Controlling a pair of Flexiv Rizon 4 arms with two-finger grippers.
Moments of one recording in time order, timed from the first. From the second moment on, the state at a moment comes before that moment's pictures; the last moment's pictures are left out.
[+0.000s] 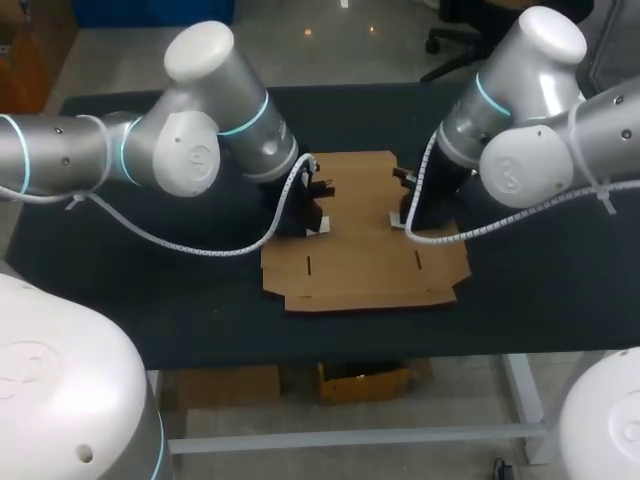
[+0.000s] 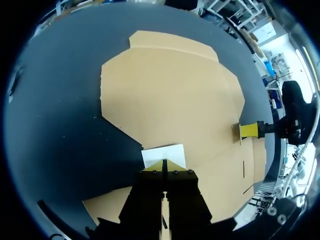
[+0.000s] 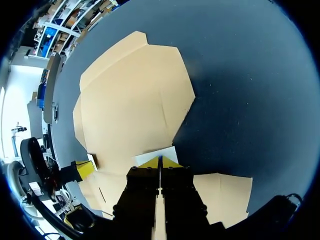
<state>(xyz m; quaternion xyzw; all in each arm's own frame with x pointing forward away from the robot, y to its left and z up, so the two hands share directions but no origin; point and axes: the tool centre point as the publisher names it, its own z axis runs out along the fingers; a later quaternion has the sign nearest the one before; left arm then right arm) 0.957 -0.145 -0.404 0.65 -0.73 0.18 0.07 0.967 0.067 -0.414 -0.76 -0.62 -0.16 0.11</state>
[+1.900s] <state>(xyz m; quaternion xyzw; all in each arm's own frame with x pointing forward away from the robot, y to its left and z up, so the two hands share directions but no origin) 0.882 -0.060 -0.332 0.71 -0.69 0.13 0.05 0.933 -0.042 -0.365 -0.75 -0.61 -0.22 0.17</state>
